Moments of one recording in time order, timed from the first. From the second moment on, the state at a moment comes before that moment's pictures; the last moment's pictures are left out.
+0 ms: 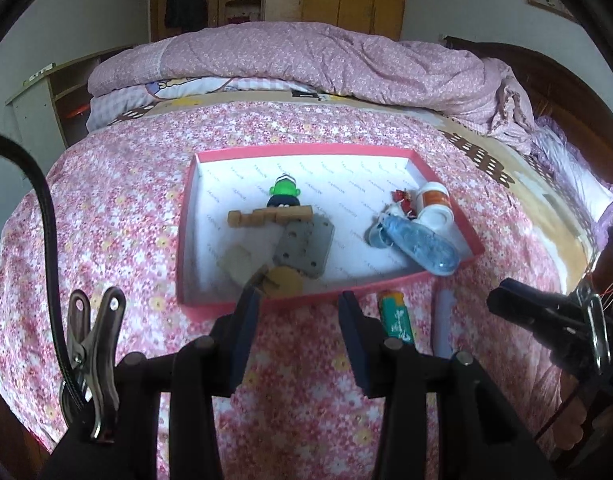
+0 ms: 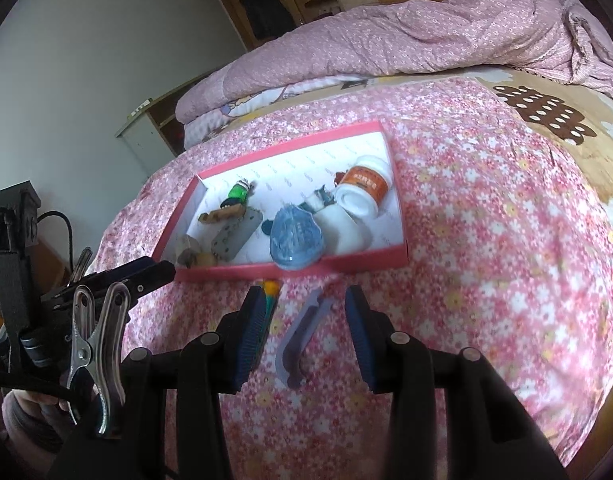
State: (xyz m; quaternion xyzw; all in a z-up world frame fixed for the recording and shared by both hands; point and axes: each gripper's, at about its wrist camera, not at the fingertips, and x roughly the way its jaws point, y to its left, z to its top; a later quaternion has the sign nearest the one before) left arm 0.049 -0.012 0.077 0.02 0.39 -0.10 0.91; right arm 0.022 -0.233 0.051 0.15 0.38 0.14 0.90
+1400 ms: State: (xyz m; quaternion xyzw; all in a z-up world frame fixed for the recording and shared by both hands) left arm 0.026 0.015 0.035 -0.02 0.43 -0.10 0.89; right arm 0.020 -0.199 0.010 0.08 0.42 0.11 0.90
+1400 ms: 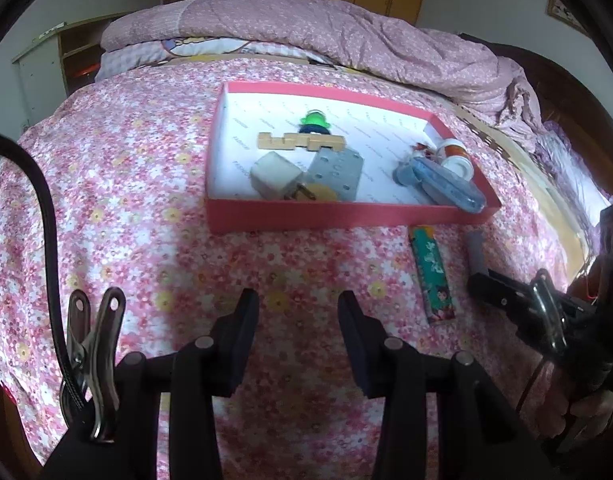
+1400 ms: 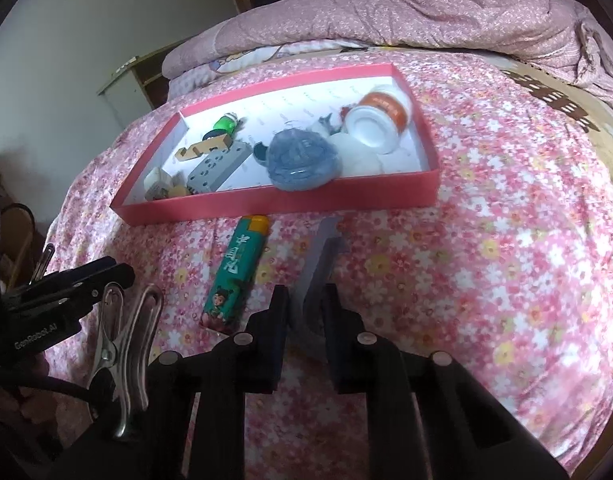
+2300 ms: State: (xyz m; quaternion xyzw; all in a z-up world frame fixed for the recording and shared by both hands) left arm 0.046 -0.095 0.018 0.07 0.43 -0.16 0.89; right arm -0.011 -0.251 -0.003 0.12 0.39 0.12 0.90
